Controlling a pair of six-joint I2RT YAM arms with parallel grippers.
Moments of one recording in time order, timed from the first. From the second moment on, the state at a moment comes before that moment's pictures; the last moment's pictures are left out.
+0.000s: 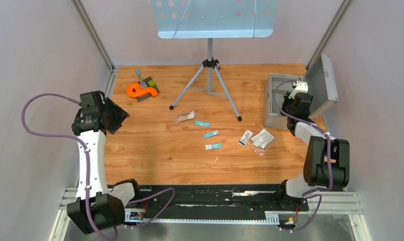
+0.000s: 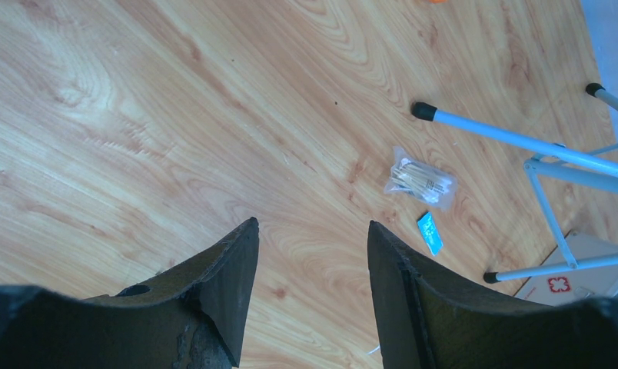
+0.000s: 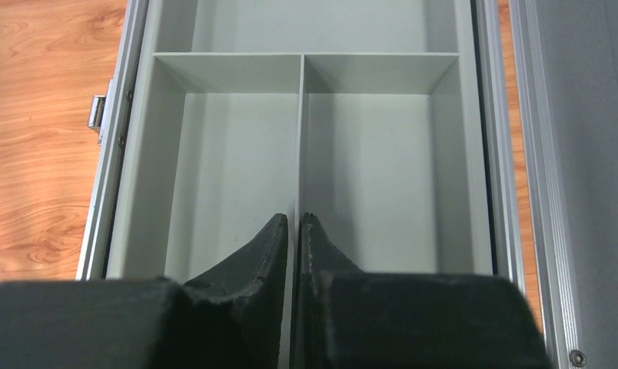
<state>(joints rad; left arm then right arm) 0.28 1.05 1.11 -0.89 0.08 -0.68 -0.15 1.50 0.75 0.32 -0.04 0.03</state>
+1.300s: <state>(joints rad) -0.04 1.03 1.06 -0.80 0.14 -0.60 0.39 0.97 0.62 -0.22 0.05 0.43</state>
